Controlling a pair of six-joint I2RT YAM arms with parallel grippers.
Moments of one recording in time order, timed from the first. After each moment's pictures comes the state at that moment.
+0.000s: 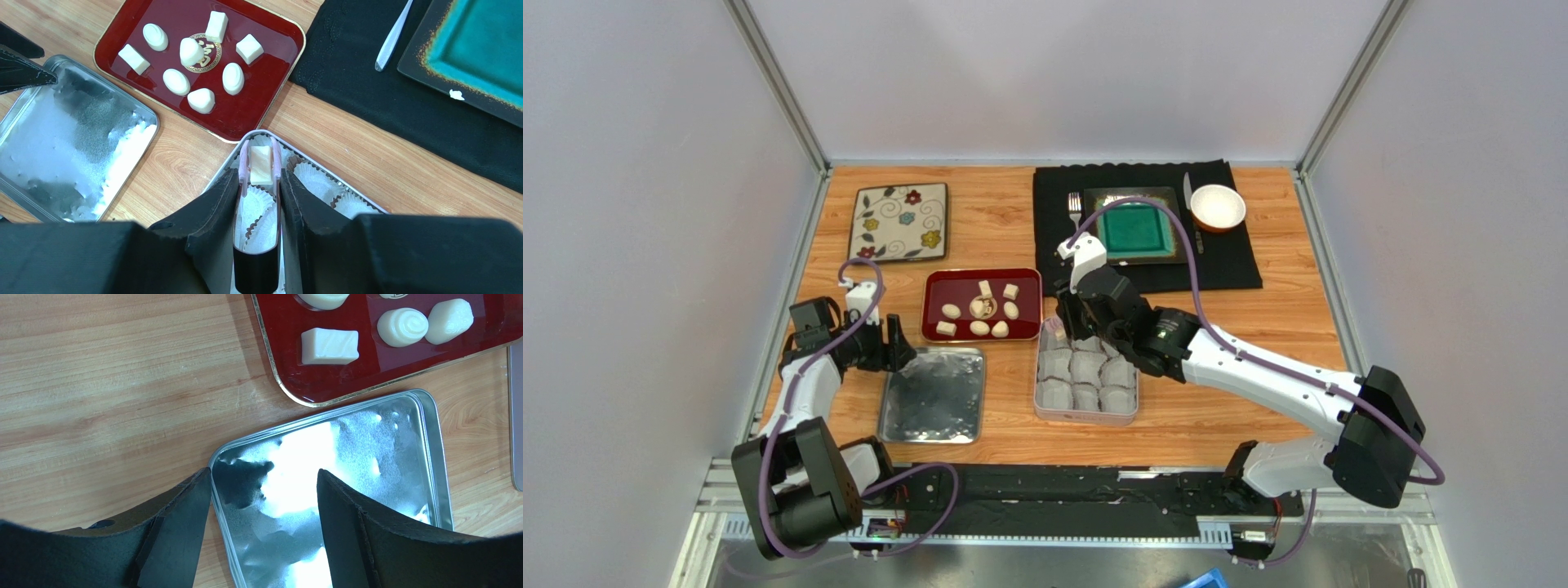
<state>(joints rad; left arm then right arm) 0.37 1.10 0.47 -0.36 0.63 0.32 0.96 1.32 1.00 -0.22 0.31 0.29</state>
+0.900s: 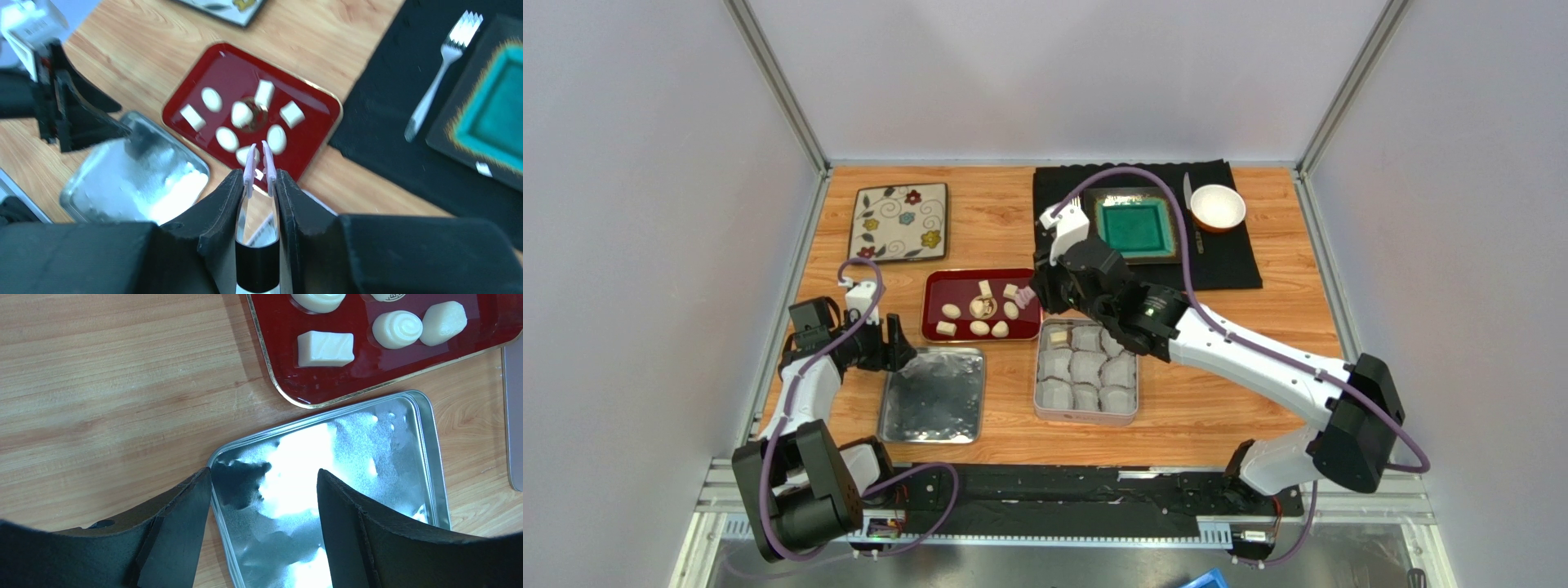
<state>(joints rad) 0.37 1.09 0.47 -0.36 0.64 0.32 0.95 1.40 1.18 -0.19 0.24 0.28</state>
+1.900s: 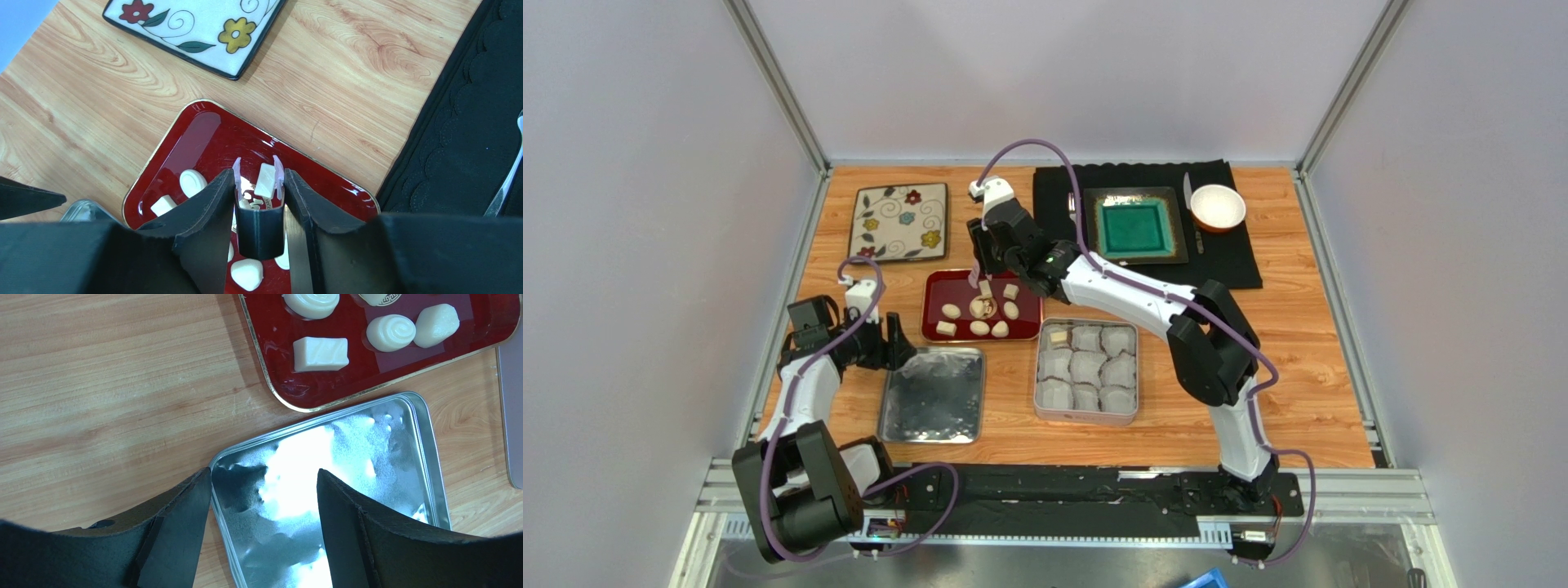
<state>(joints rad) 0.37 1.09 0.48 -0.36 0.65 0.34 0.89 2.05 1.70 -0.12 0.20 0.25</state>
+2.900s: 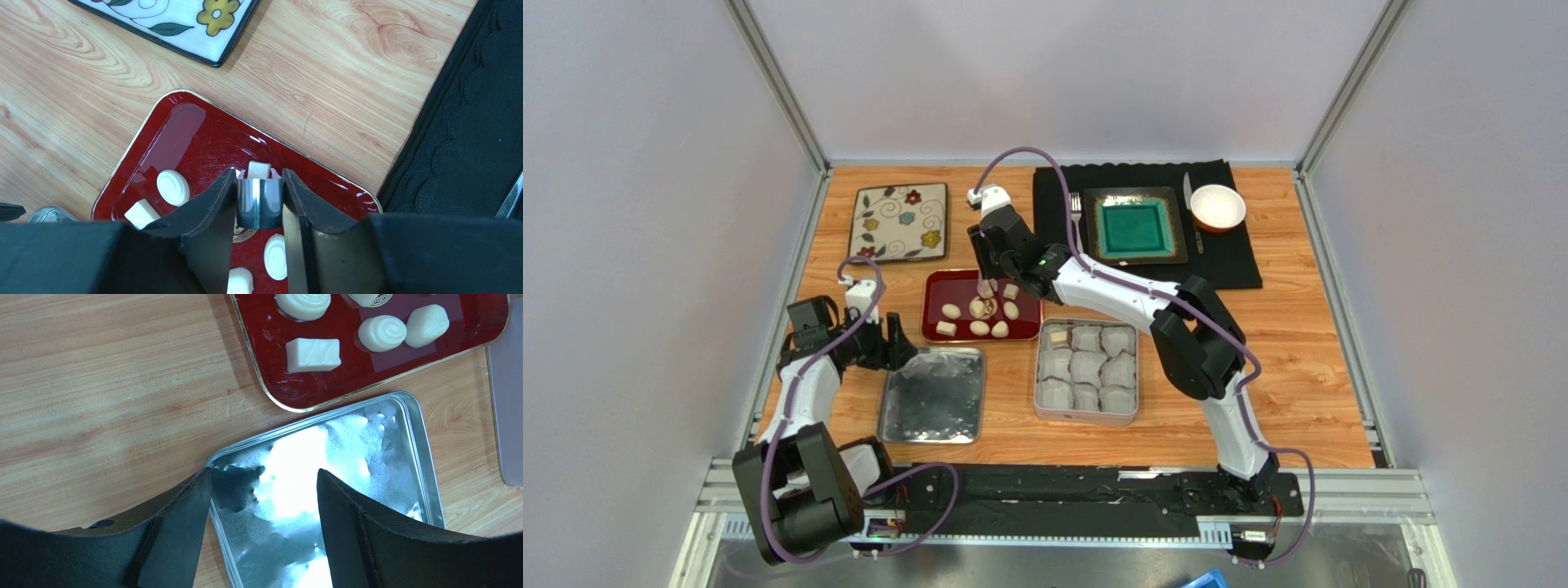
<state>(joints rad) 0.37 1.08 0.48 -0.37 0.67 0.35 0.88 2.13 1.72 -0.12 0.23 0.25</state>
